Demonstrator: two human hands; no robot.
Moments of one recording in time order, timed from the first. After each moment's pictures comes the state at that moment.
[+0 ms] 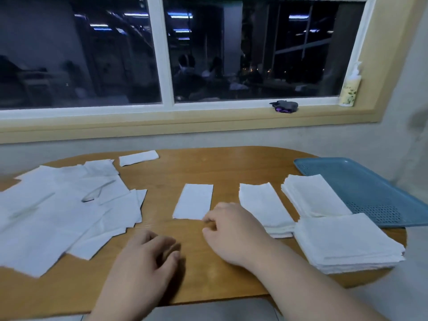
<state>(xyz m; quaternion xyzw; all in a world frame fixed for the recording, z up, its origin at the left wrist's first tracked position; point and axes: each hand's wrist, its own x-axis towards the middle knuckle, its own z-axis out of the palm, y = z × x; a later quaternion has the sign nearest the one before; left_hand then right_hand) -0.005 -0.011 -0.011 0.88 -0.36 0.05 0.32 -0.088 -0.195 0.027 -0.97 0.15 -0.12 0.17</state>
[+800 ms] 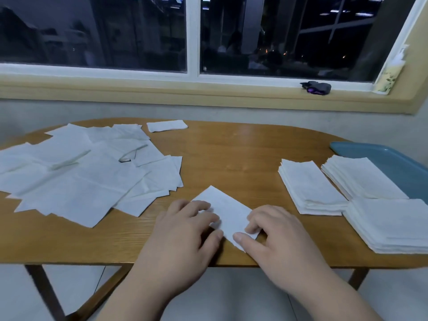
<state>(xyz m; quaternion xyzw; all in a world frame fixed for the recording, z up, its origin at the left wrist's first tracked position) 0.015 0.028 -0.026 0.84 -0.47 0.06 0.27 -0.113 -0.133 -0.017 -0.95 0.19 -0.18 0.18</state>
